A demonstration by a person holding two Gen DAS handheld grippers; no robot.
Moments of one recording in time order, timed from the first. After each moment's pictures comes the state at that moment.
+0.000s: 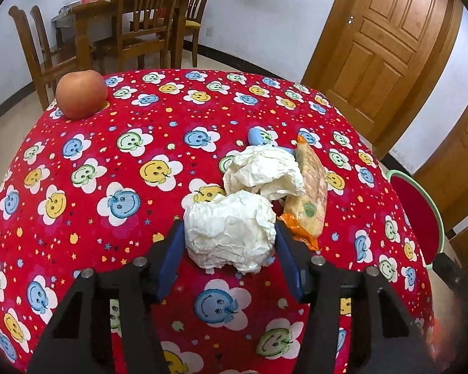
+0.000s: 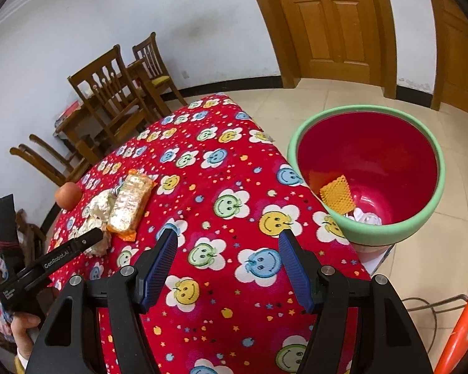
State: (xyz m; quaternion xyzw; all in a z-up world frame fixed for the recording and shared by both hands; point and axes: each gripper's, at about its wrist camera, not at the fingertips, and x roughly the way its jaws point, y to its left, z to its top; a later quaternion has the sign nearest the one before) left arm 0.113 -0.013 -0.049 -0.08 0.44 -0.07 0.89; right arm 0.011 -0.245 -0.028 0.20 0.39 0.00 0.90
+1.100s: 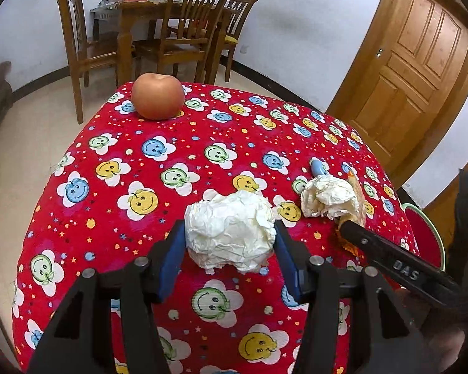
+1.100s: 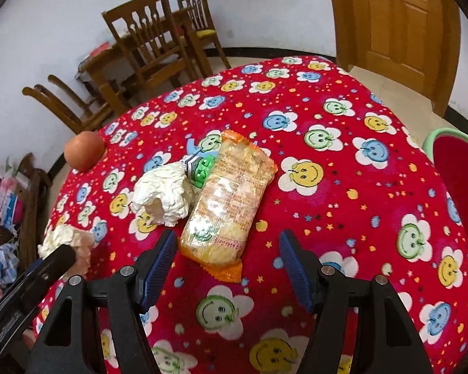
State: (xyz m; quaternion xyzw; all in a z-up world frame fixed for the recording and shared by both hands) left arm 0.091 0.063 -0.035 -0.13 0.41 -0.01 0.90; right arm 0.120 -0.110 -0.056 0.13 0.46 0.08 0.88
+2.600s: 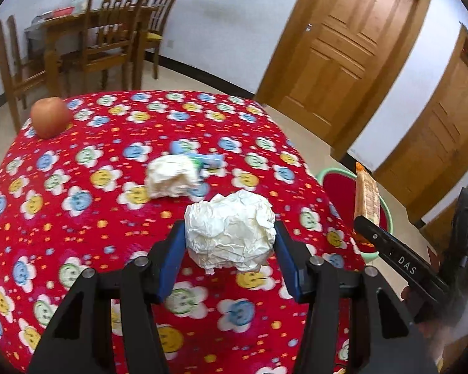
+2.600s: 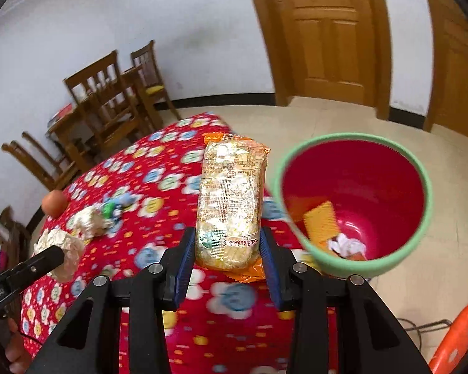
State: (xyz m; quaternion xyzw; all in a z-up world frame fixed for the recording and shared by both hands) left arm 0.069 -0.062 0.002 -0.09 0.41 -0.16 0.89; right arm 0.017 -0.275 -0.024 0.18 0.36 -0.04 0.91
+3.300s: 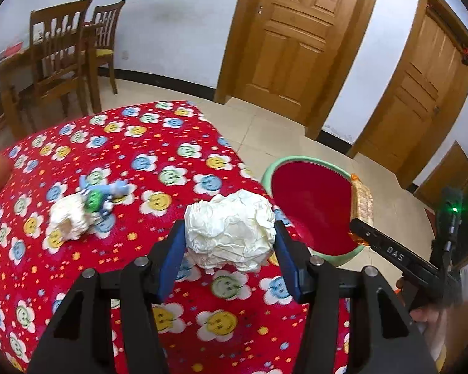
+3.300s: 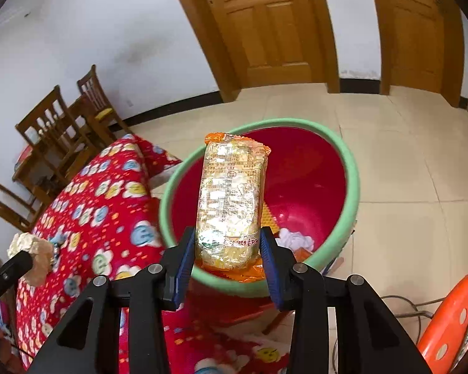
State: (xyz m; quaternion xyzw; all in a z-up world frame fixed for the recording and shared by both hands) left arm 0.086 -0.168 0.012 -0.02 0.40 -0.23 0.88; right arm 0.006 -0.394 -0.056 0.25 0.37 -0.13 0.88
